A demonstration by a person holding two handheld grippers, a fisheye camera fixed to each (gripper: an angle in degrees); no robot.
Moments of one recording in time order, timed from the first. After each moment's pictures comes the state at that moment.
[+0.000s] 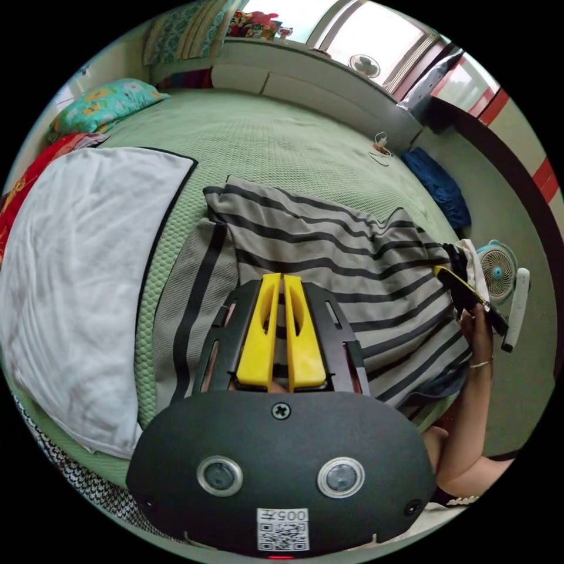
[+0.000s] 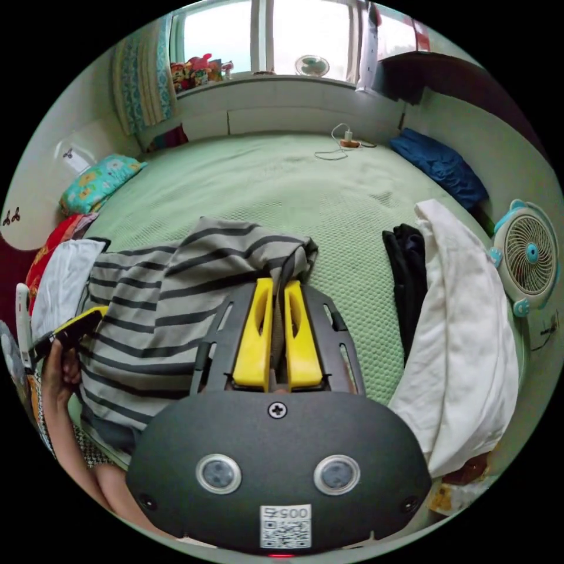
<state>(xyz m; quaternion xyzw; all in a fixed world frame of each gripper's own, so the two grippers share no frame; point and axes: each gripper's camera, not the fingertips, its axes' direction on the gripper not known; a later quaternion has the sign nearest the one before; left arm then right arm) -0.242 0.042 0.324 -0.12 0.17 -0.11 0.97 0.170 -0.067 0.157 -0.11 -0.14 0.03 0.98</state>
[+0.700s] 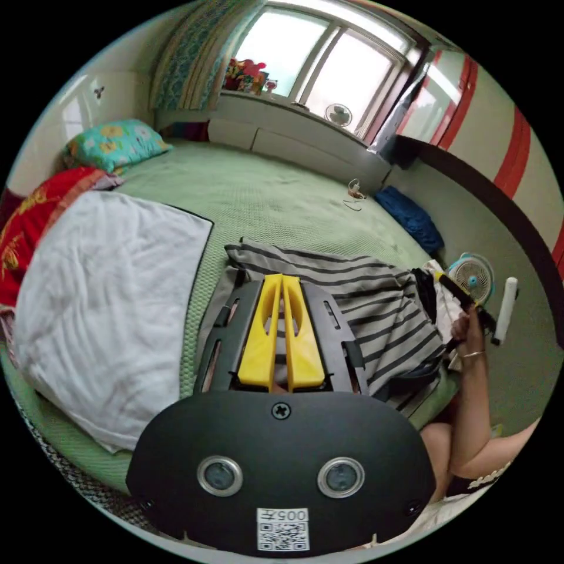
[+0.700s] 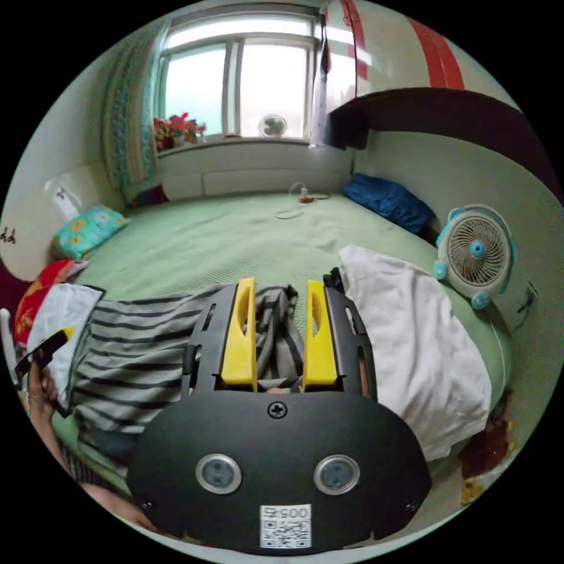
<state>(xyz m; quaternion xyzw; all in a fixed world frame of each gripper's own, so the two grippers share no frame) -0.260 0.078 0.240 0.01 0.17 -0.09 0.98 0.210 -0.059 0.091 0.02 -0.10 0.07 0.99</state>
